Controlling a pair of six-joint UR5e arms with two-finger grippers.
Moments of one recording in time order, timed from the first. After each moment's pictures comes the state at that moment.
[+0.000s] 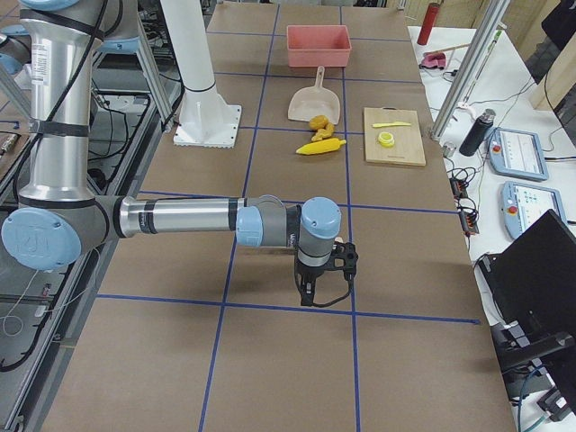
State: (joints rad) left arm -1.59 -1.30 -1.78 -1.74 -2.39 0.27; right arm 1.50 -1.68 1.74 -1.62 2.31 0.08
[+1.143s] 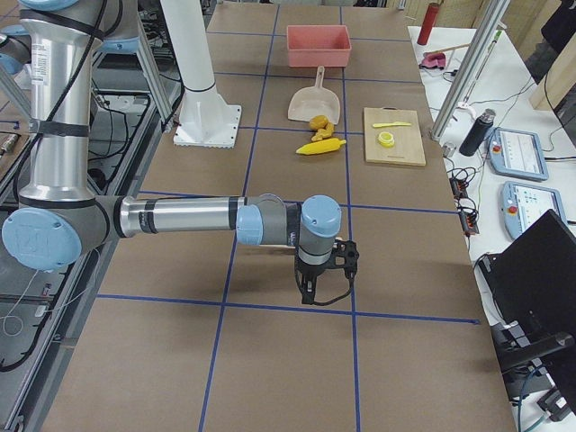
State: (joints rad) left arm -1.59 -1.30 -1.80 -1.74 -2.39 0.27; right arm 1.50 -1.68 1.75 -1.62 2.32 0.08
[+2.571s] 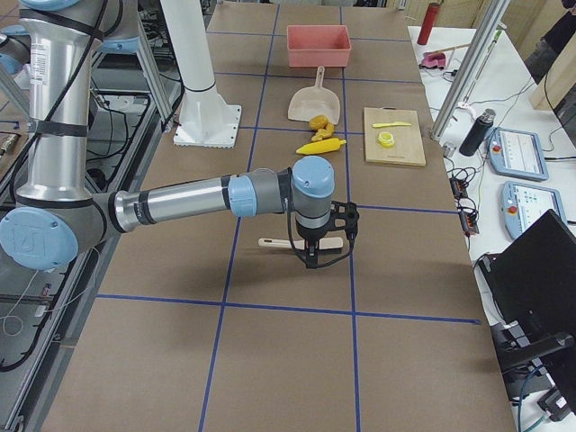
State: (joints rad) left arm -1.59 -1.37 -1.75 -1.70 -2.38 0.08; right arm 1.48 -1.70 1.95 -1.62 2.40 0.22
